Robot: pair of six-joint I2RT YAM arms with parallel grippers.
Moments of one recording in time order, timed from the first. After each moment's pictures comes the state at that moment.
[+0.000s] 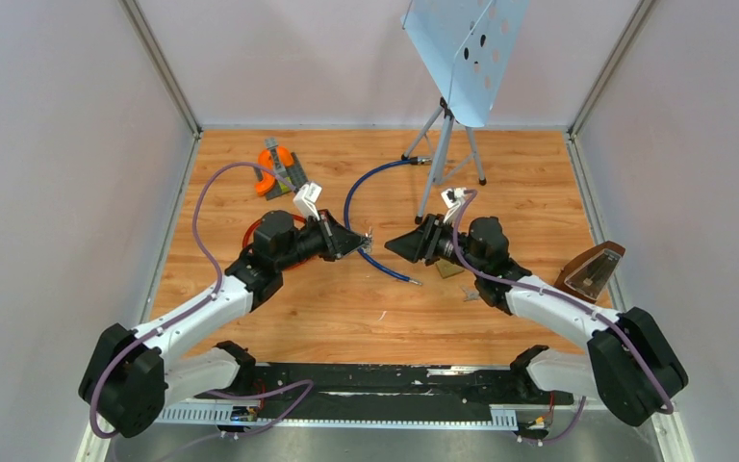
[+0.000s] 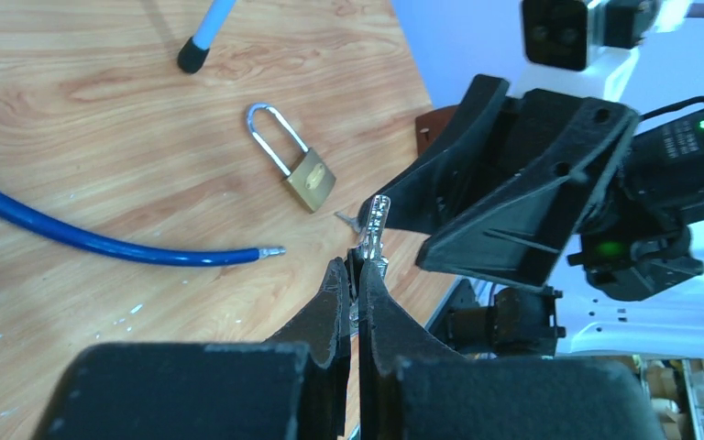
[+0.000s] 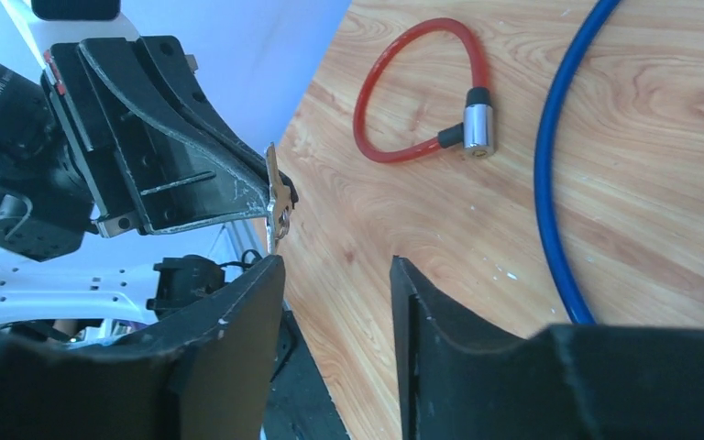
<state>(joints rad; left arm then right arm) -0.57 1.09 0.59 0.28 0.37 -0.79 0.57 1.18 0.51 0.54 -0.45 0.81</state>
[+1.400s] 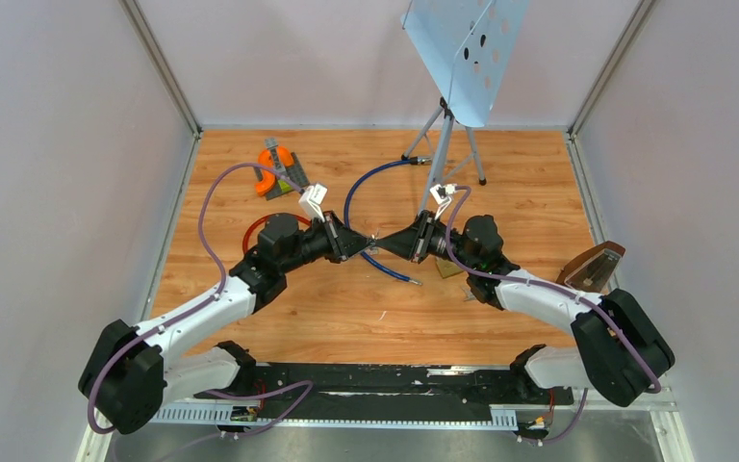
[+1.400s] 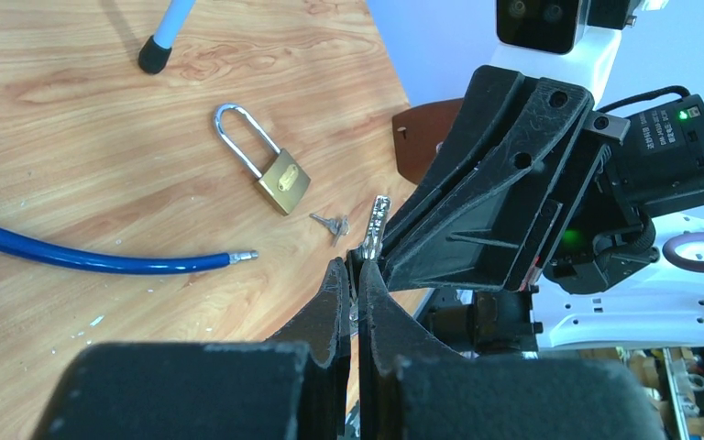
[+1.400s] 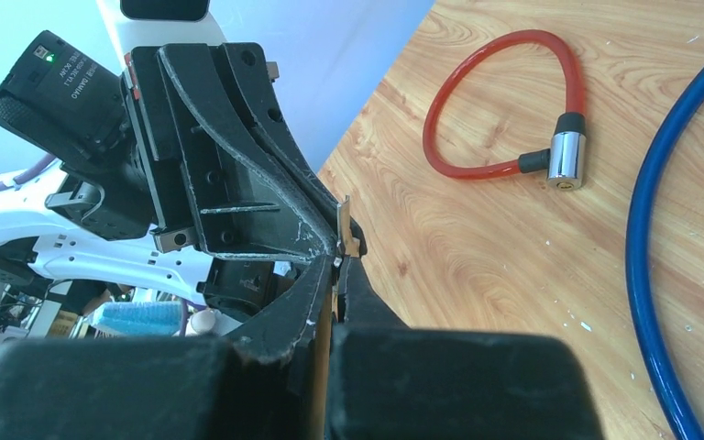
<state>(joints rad) -0.63 1.10 0.58 0.35 0.35 -0.84 0.60 1.31 0.54 0.79 -0.56 0.90</state>
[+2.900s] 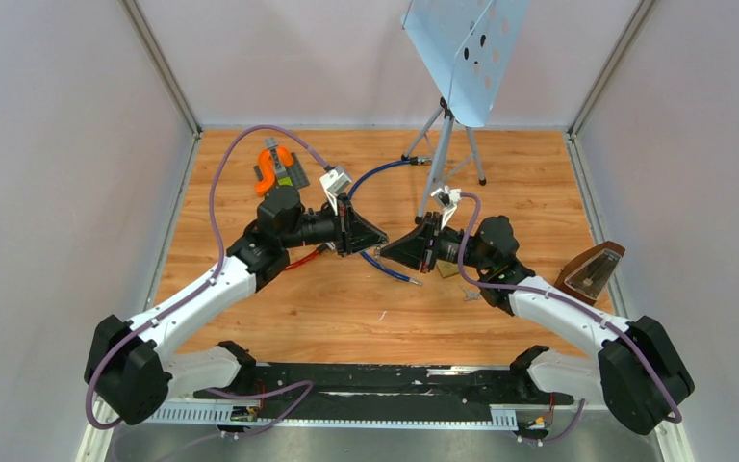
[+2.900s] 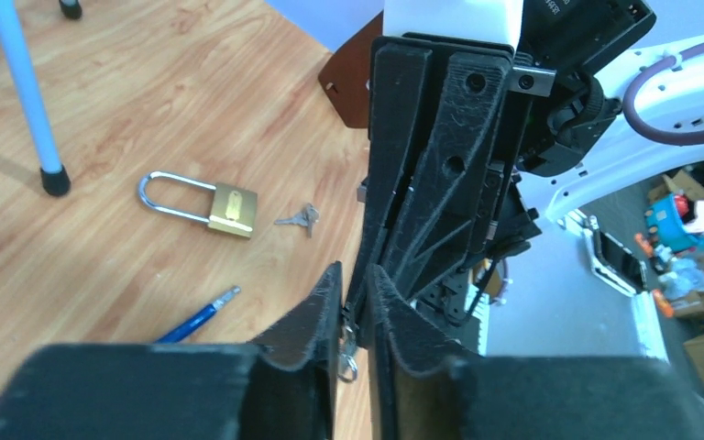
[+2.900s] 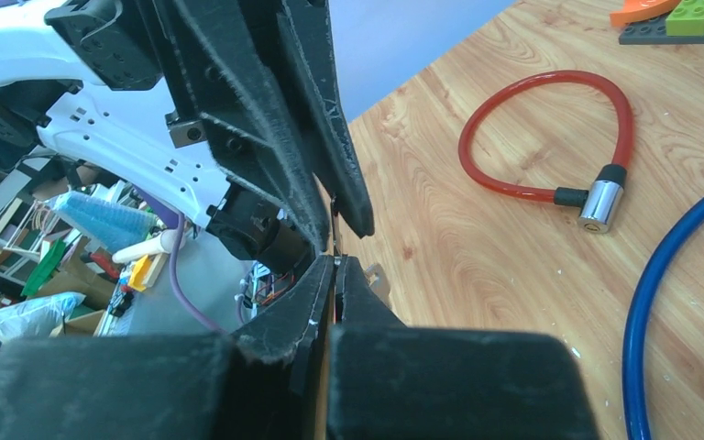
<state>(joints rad) -0.62 1.15 0.83 0.20 0.69 -0.45 0.60 1.15 0.55 0.71 -0.73 0.66</state>
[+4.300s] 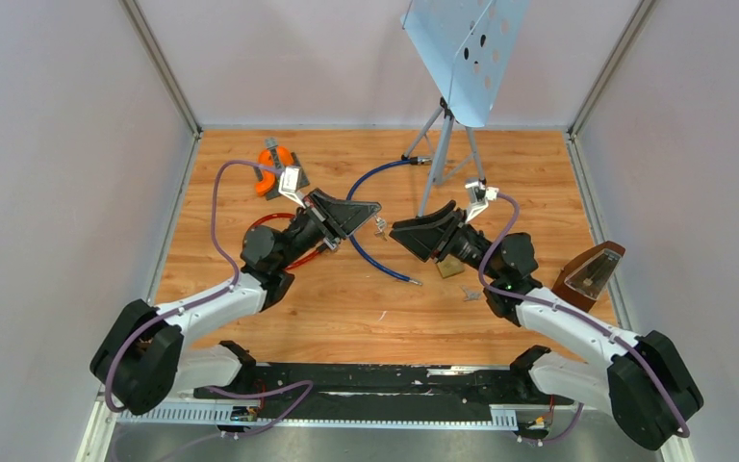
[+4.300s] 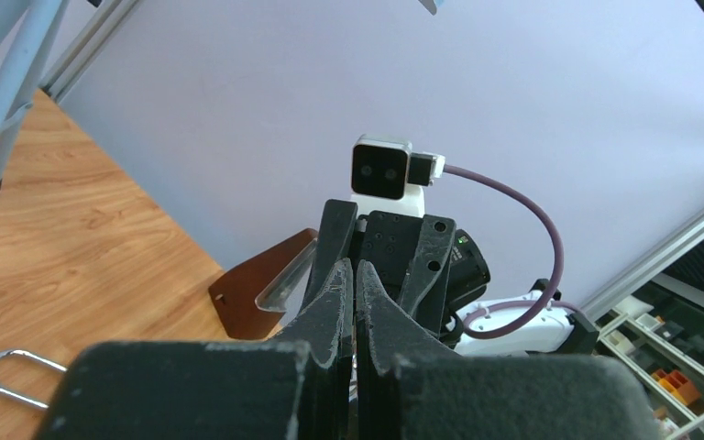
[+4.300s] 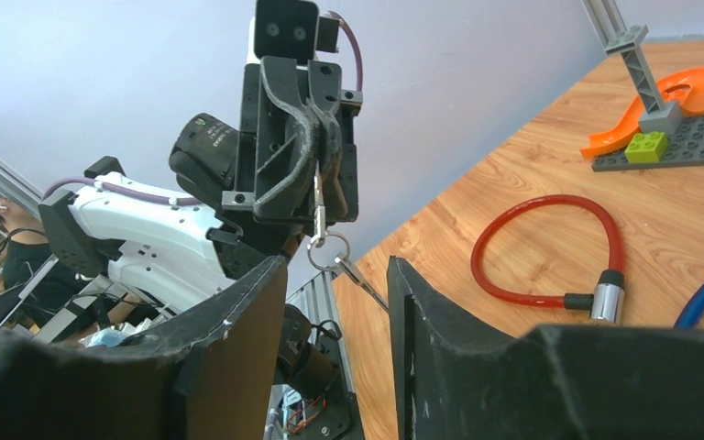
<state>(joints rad) -0.63 1.20 0.54 1.13 0.36 -1.09 0.60 1.08 0.47 0.97 -0.49 0.89</state>
